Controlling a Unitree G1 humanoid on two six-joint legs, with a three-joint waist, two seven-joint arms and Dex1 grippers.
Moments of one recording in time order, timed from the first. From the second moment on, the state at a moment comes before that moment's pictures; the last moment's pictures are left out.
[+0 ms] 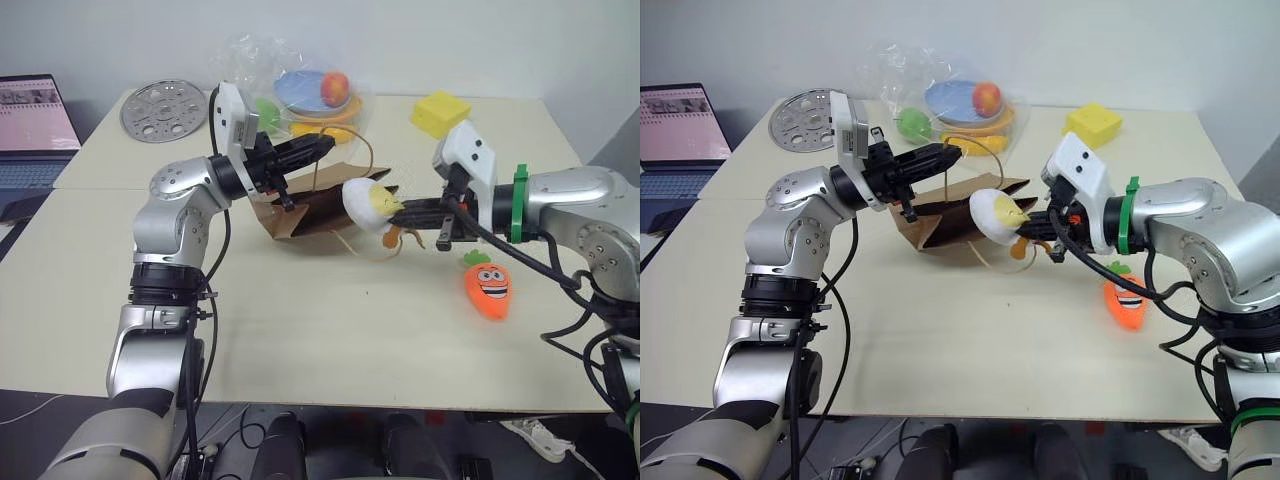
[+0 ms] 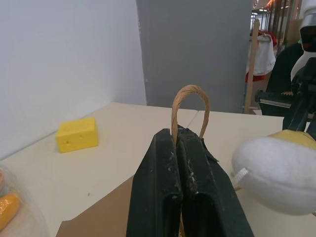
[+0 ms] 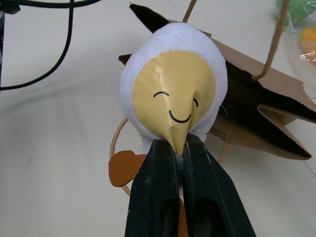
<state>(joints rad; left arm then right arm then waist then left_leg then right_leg) -0.91 0.45 0.07 0.31 -0.46 0.28 -1.08 -0.88 -0.77 0.17 -0.38 0.59 1.12 0.83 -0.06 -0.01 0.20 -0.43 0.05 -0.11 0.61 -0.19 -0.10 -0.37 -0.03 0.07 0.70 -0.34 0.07</state>
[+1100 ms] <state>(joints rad) -0.88 0.41 0.07 0.21 -0.51 0.34 -1.08 -1.06 -0.40 0.35 0.10 0.26 0.91 0.80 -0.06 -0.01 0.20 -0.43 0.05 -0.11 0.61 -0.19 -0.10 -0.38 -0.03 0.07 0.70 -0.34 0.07</state>
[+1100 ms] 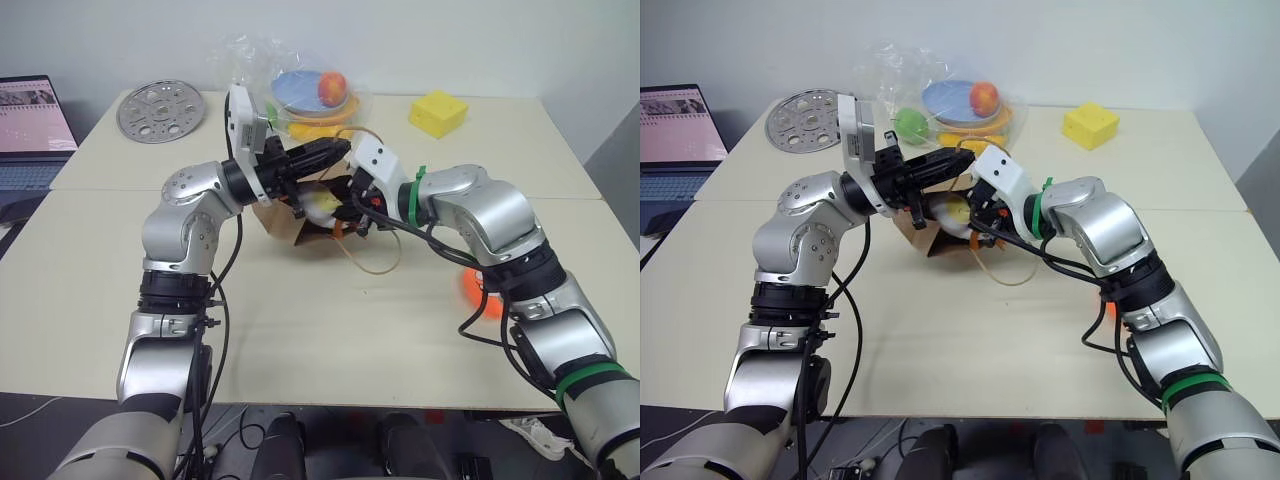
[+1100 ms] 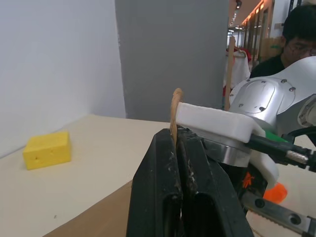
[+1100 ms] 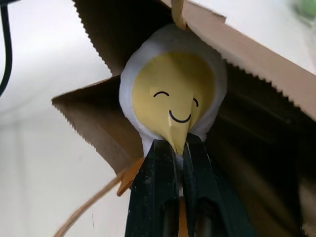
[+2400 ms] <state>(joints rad) -0.87 0.42 0.08 0.24 -0.51 0.32 -1.09 -0.04 -0.65 -0.35 -0.80 0.38 1.34 0.46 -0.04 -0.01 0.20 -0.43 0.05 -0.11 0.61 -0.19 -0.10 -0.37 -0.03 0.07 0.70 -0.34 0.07</state>
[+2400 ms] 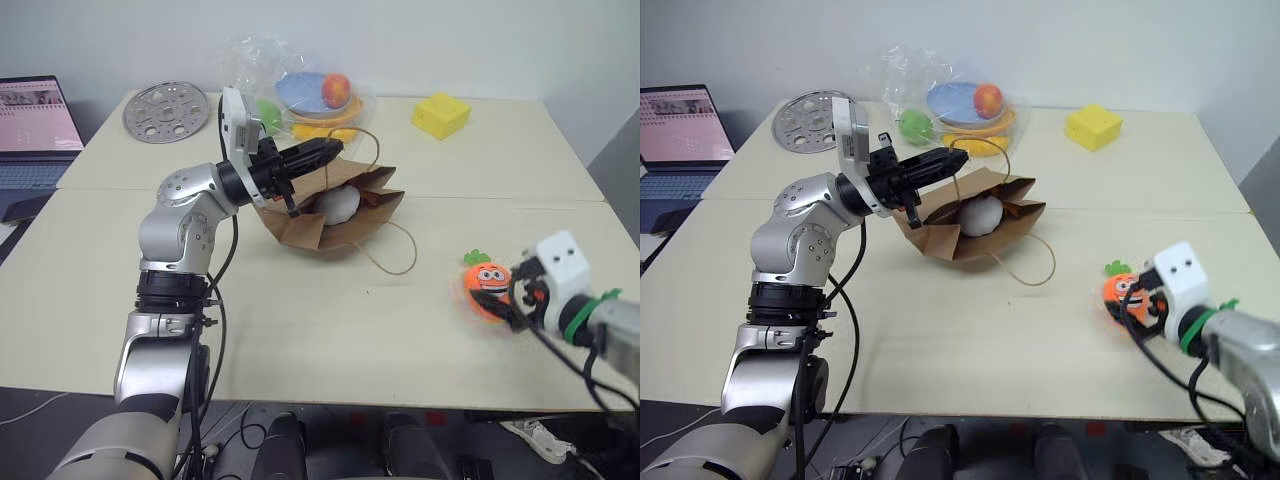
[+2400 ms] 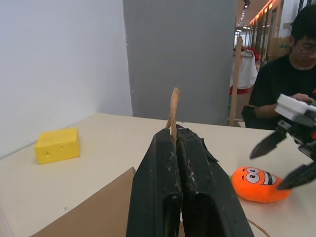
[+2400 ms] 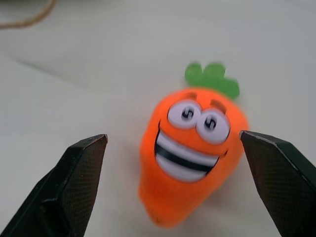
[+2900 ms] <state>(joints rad) -0.87 0.42 0.08 0.24 -0.50 0.32 -1.10 0.06 -0.53 -0.30 -0.82 0.28 1.23 0.28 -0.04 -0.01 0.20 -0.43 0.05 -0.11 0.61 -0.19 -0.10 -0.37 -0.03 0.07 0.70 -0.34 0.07</state>
